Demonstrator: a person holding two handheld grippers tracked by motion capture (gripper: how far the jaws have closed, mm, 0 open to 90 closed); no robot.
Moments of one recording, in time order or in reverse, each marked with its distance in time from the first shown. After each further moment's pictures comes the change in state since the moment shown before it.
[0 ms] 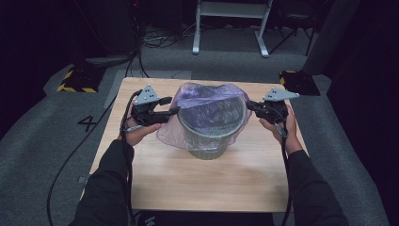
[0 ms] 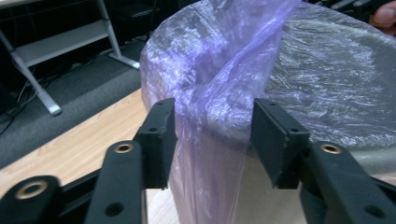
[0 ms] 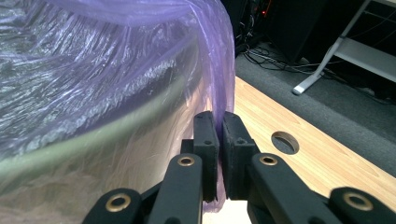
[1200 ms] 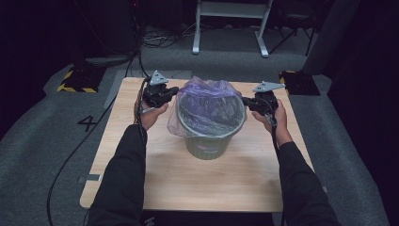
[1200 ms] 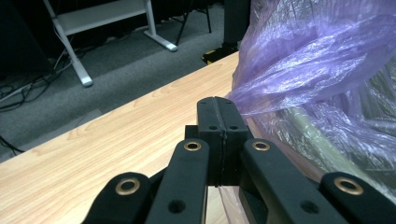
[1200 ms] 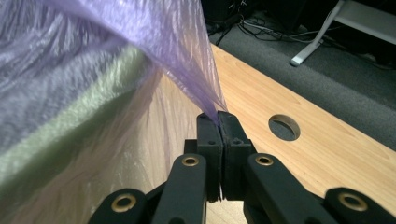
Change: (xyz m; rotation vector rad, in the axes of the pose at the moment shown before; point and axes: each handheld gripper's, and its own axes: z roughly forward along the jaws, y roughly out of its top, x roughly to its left) left arm 0.046 0.003 0.063 0.063 0.167 -0.136; right arm -0.016 0.003 0.045 0.115 -0.025 0.063
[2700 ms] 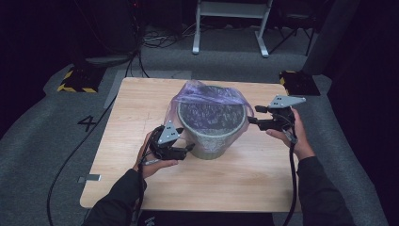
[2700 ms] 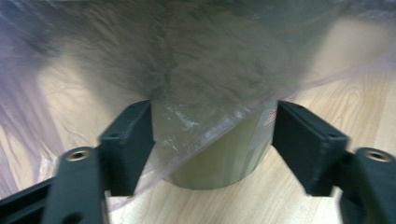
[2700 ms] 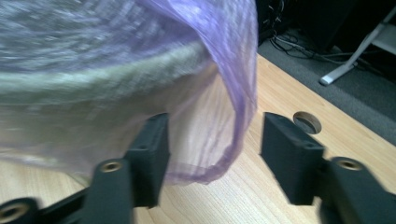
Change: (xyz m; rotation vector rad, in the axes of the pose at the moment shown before) left arm -0.106 -0.086 -0.049 0.025 -0.175 0.166; right arm 0.011 -0.028 -0.065 -0.059 0.133 -0.101
